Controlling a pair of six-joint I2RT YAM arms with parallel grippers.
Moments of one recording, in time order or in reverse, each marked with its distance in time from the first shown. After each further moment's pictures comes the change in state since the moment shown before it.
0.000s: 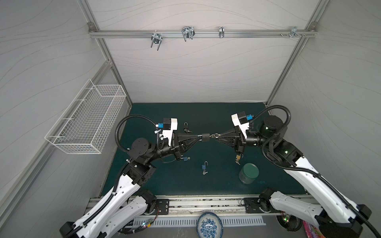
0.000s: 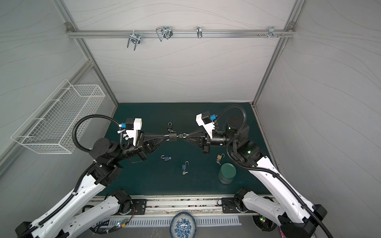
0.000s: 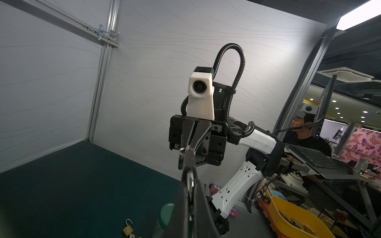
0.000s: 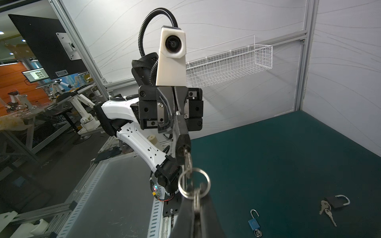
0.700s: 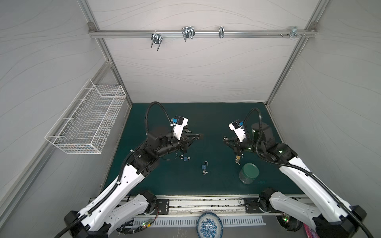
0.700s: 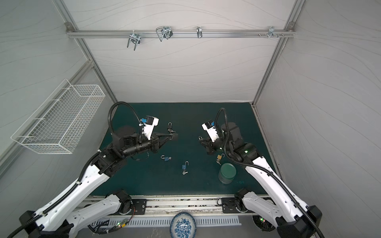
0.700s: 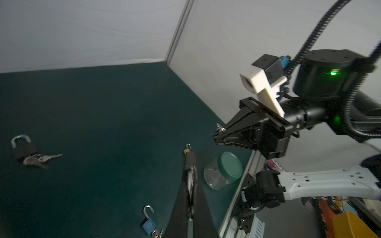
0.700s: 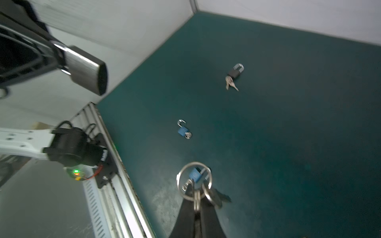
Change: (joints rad) left arm 0.000 0.210 0.165 -0.650 -0.352 0.136; right arm -0.098 0.030 -0.163 -0.412 0.481 -0.069
